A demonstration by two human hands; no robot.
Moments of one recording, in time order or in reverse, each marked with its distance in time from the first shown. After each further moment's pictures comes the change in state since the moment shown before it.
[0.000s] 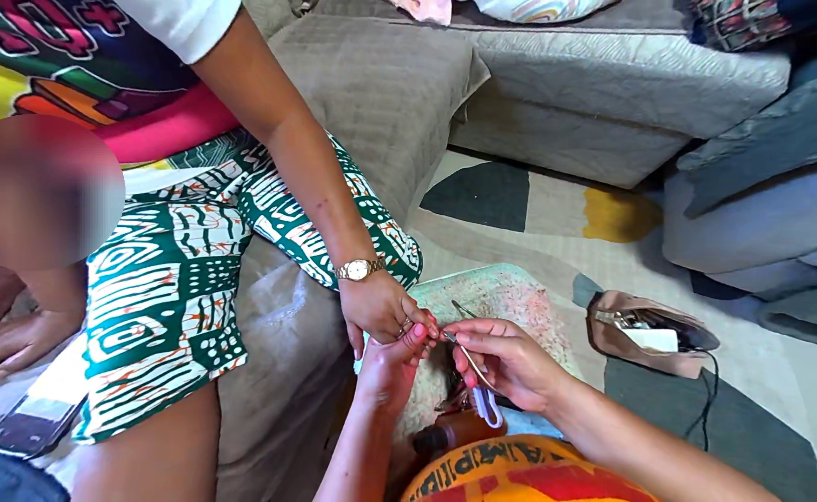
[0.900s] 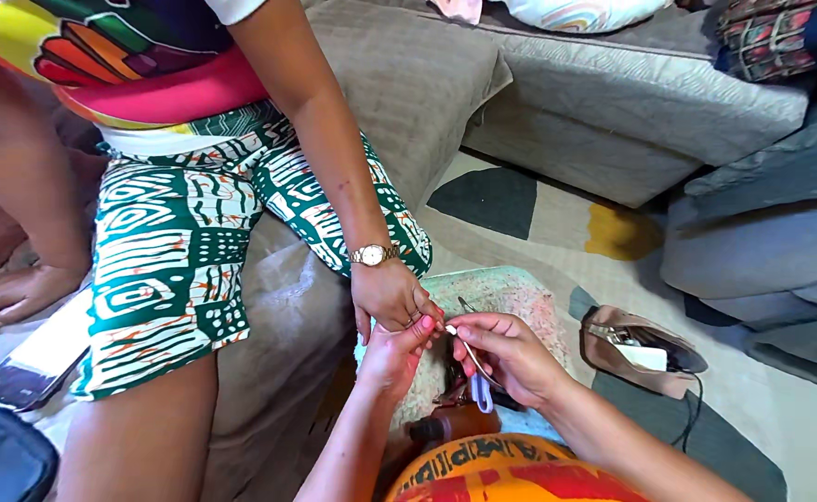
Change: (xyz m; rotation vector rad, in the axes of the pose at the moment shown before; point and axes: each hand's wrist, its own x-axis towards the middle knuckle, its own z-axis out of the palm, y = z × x) left_hand 0.000 -0.001 0.001 0.004 0.049 0.002; right_hand 0.004 0.000 0.007 -0.163 0.046 -0.091
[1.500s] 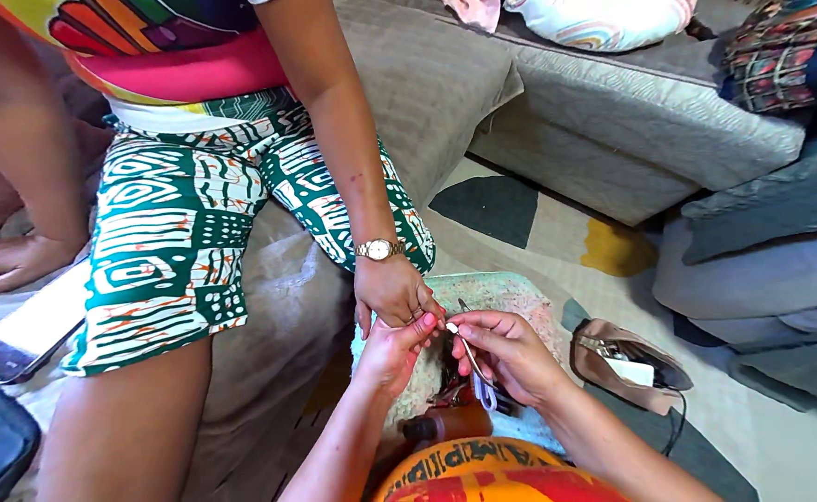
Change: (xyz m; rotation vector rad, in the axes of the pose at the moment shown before) left_hand -0.001 0.002 0.004 0.008 0.034 -0.007; right_hand 0.003 -0.005 -0.002 -0.094 -0.035 -0.035
